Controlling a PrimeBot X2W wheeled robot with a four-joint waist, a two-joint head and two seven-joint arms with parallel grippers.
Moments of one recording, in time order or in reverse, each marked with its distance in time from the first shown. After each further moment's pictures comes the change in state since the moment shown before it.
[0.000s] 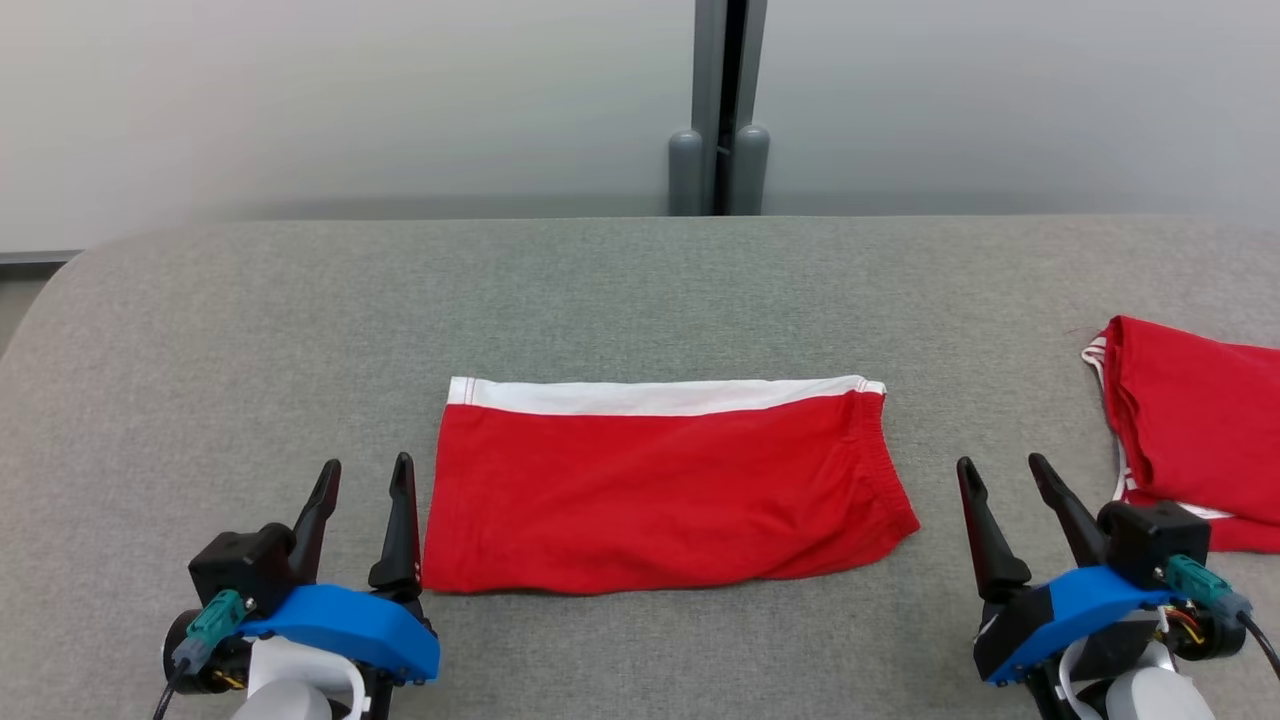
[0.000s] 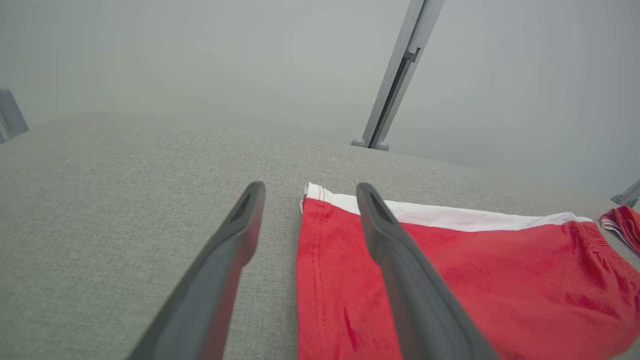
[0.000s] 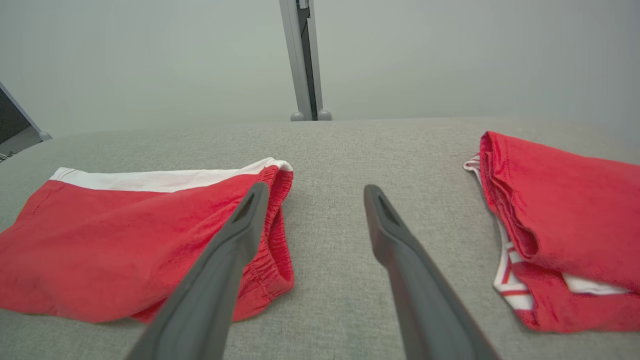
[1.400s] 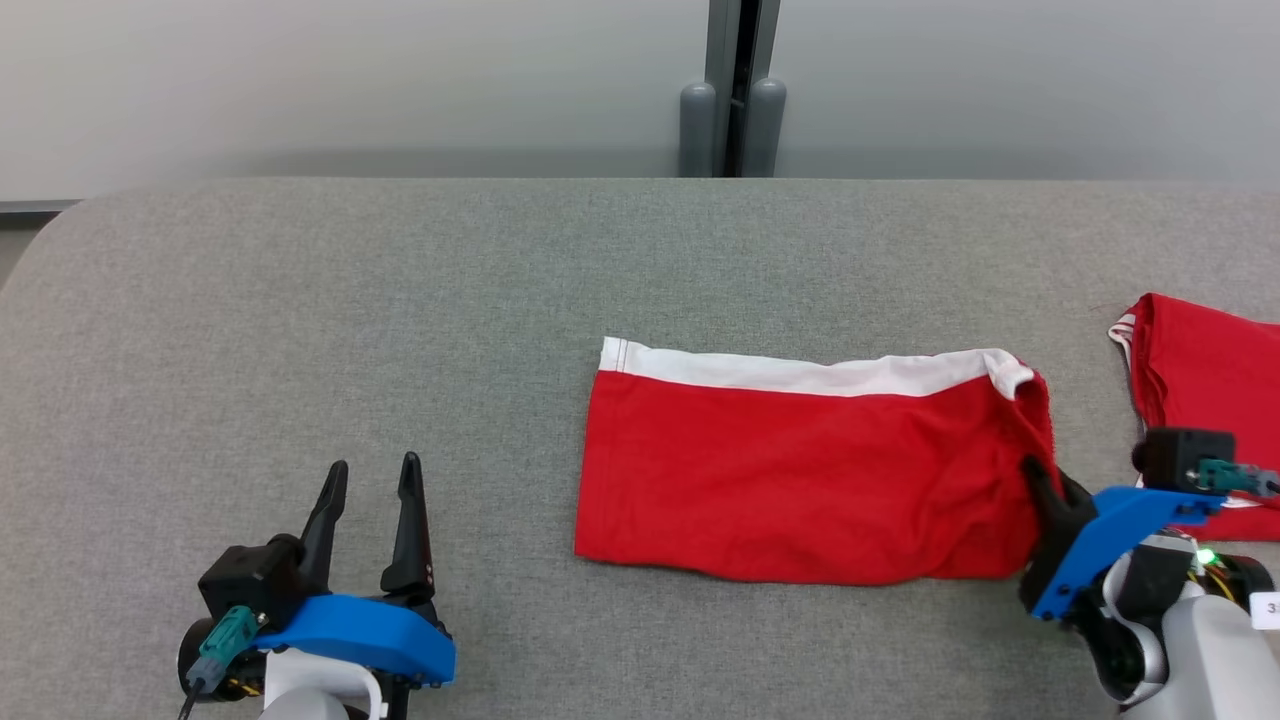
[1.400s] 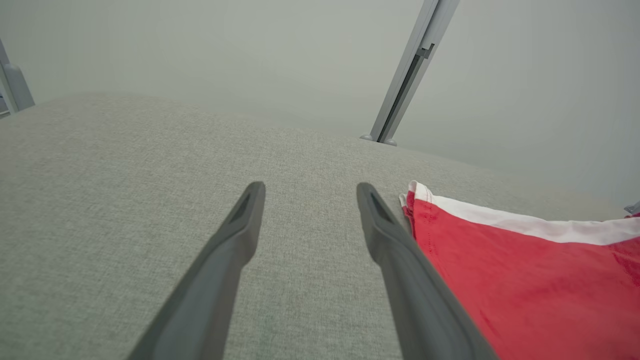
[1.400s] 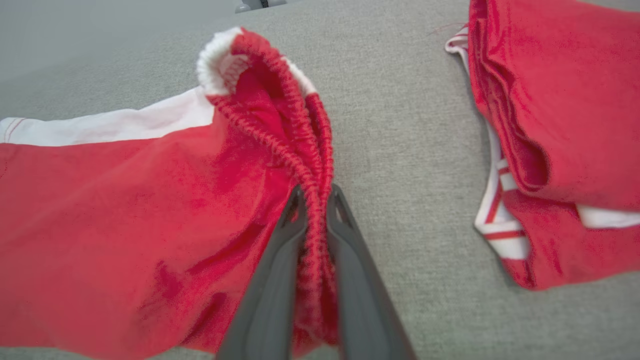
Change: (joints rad) left arm 0.054 -0.090 0.112 -0.027 0.111 -0.037 0.000; right arm -0.178 -0.049 -0.126 0.225 0.075 0.000 0.313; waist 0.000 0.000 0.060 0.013
